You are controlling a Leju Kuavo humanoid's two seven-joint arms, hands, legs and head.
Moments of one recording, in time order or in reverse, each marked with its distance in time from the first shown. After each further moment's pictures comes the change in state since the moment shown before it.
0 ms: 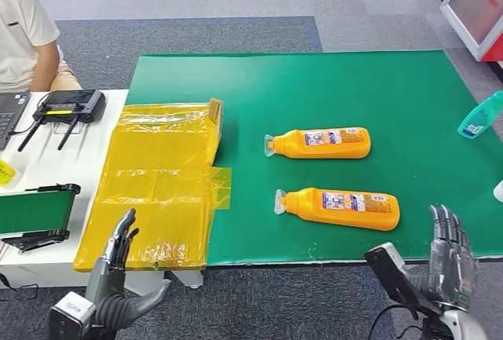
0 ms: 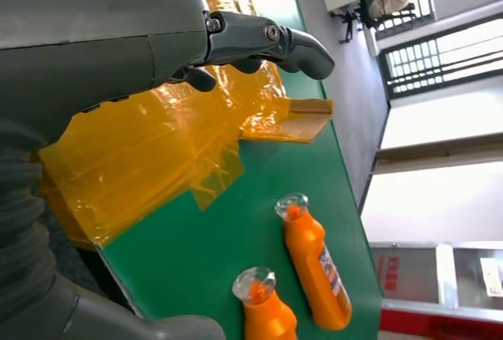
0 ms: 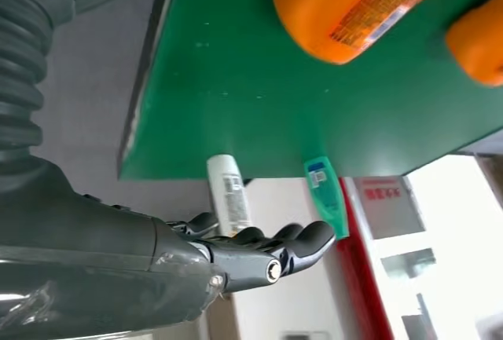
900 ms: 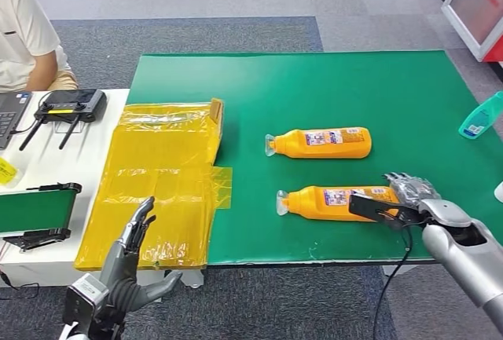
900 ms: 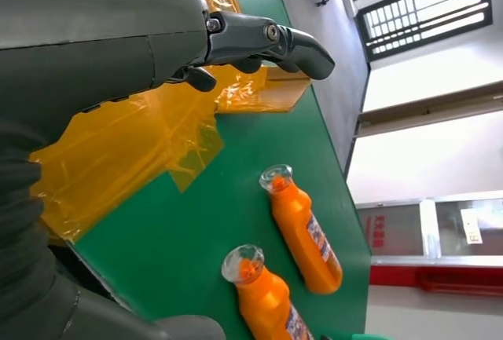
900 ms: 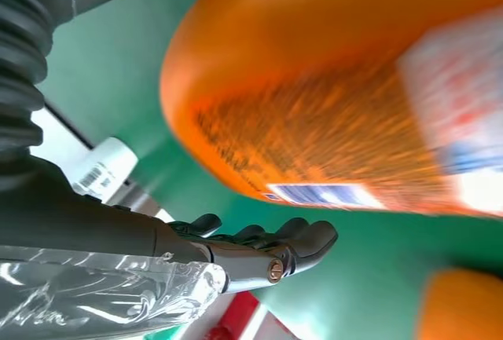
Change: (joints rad) left arm -0.123 0.046 -0.041 0.098 0.047 -0.047 -0.017; right arm -0.788 -0.495 0.613 0.663 -0.371 0.577 0.120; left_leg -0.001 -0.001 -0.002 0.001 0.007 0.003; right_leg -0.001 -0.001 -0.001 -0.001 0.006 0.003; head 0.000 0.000
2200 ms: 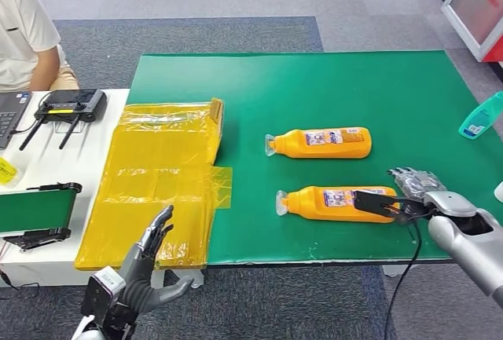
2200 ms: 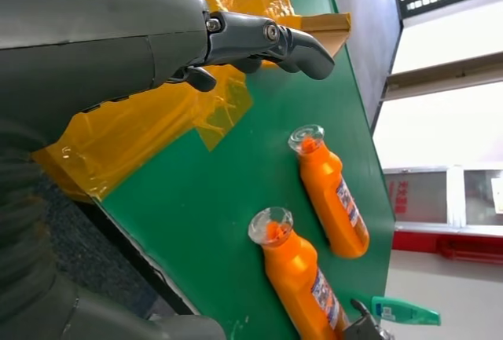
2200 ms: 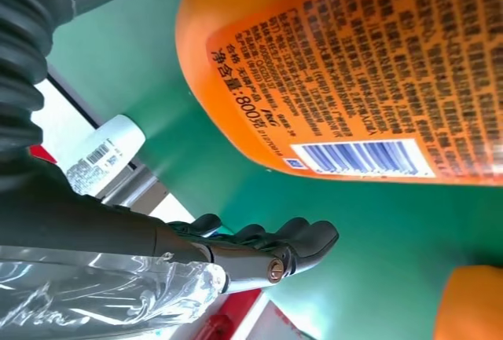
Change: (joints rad) left arm -0.044 0.014 -0.049 0.120 0.066 -0.057 0.017; right arm -0.103 -0.047 0.132 0.052 -0.061 -0.004 0.002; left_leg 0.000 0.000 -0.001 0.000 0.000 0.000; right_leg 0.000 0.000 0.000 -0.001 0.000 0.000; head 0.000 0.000
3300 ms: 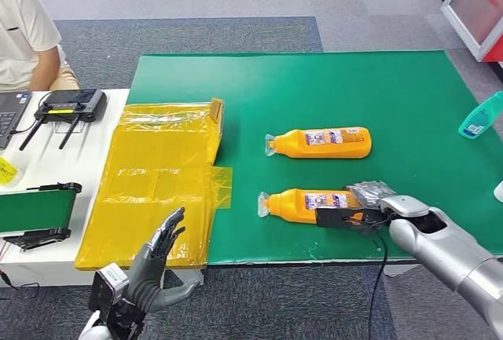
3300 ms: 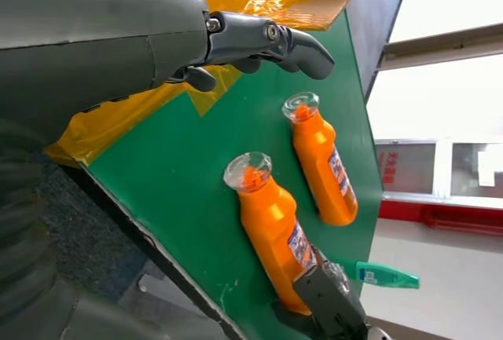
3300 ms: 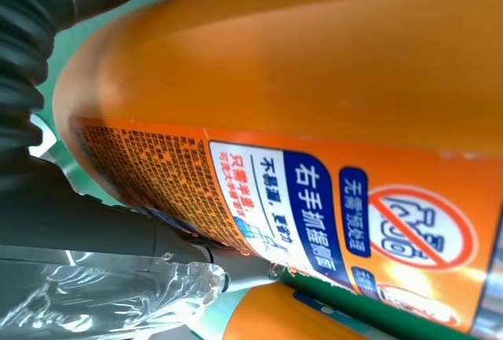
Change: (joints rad) left arm -0.031 -0.006 -0.026 0.056 0.070 -0.058 -0.018; right arm -0.092 0.095 0.242 0.024 -0.122 0.029 -0.023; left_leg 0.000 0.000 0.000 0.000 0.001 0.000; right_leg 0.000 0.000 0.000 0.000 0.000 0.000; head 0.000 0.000
